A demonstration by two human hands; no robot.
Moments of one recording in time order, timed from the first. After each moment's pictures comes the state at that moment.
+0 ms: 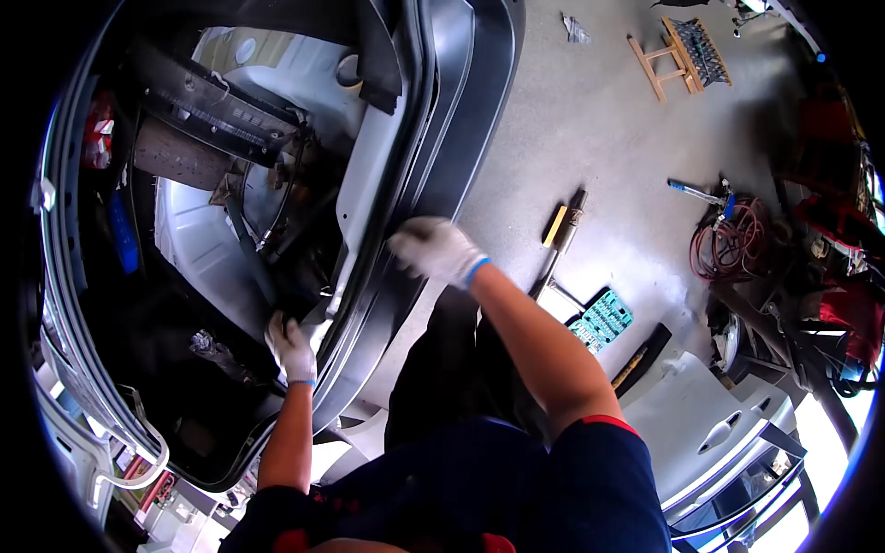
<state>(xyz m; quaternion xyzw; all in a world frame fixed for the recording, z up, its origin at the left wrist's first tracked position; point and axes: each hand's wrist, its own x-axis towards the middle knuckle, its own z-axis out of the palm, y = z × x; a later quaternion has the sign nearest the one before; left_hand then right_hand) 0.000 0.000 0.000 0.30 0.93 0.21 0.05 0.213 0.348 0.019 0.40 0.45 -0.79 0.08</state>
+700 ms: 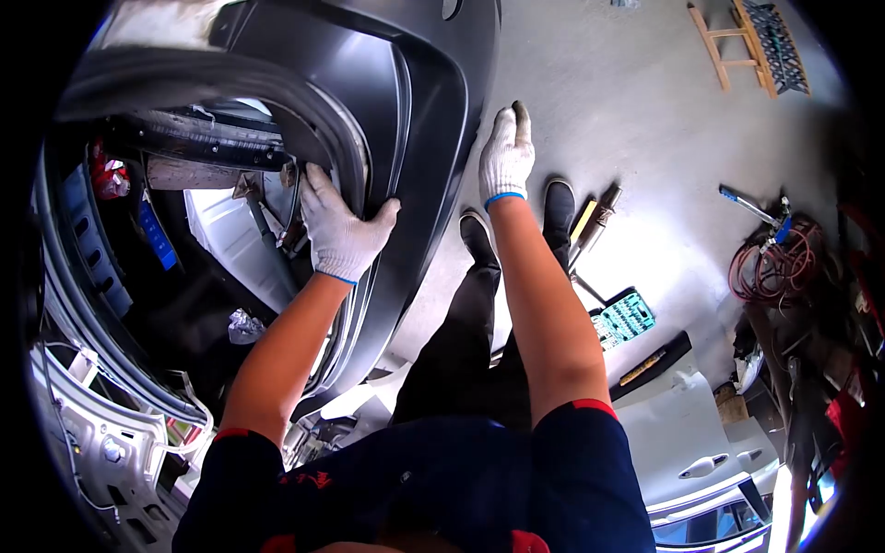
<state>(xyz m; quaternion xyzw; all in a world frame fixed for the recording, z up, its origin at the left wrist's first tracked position) 0.068 0.423 0.010 0.42 0.90 -0.03 0.07 0.201 0.571 -0.142 0.63 0.19 -0.67 -0.36</state>
